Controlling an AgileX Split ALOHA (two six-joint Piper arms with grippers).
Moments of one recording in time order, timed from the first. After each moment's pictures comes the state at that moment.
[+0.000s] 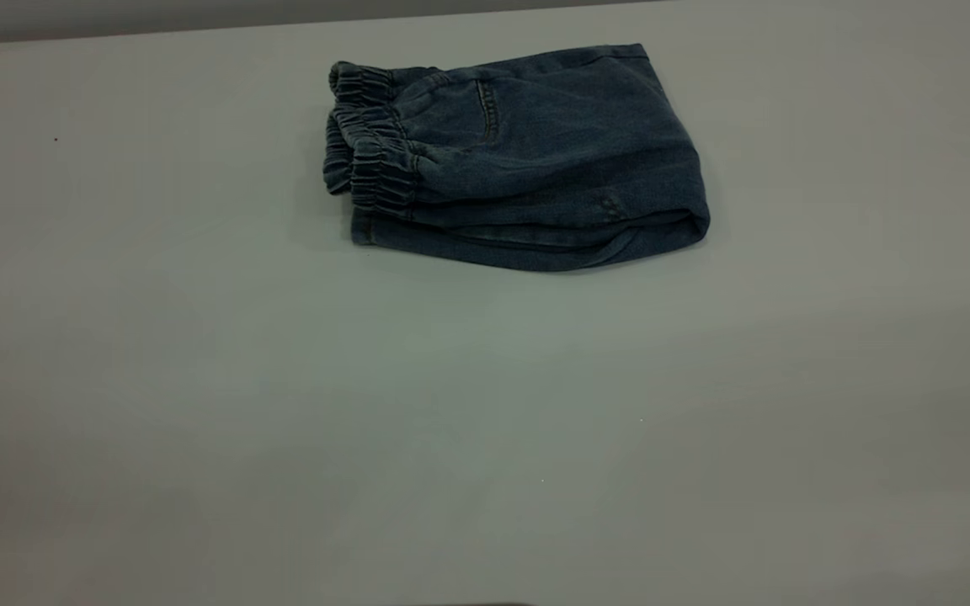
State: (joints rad) left arm -0.58 0.24 -0.50 0.04 1.14 -0.03; right arm 0.00 -0.01 -0.48 0.17 1.15 -0.15
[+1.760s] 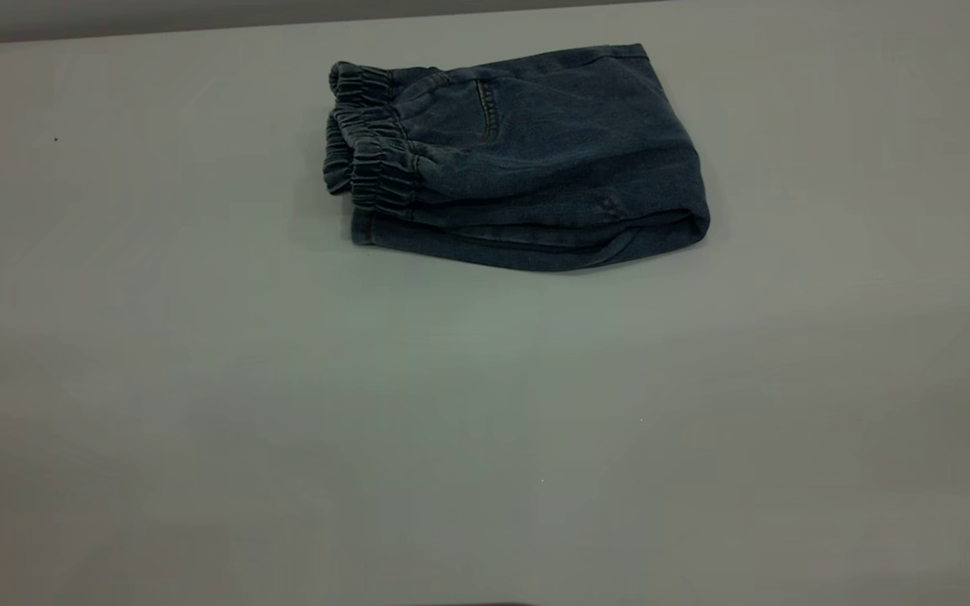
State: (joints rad) left arm 0.03 -0.02 -0.49 -0.01 1.12 0.03; right arm -0.02 -0.01 -0.48 0.17 1.15 -0.15
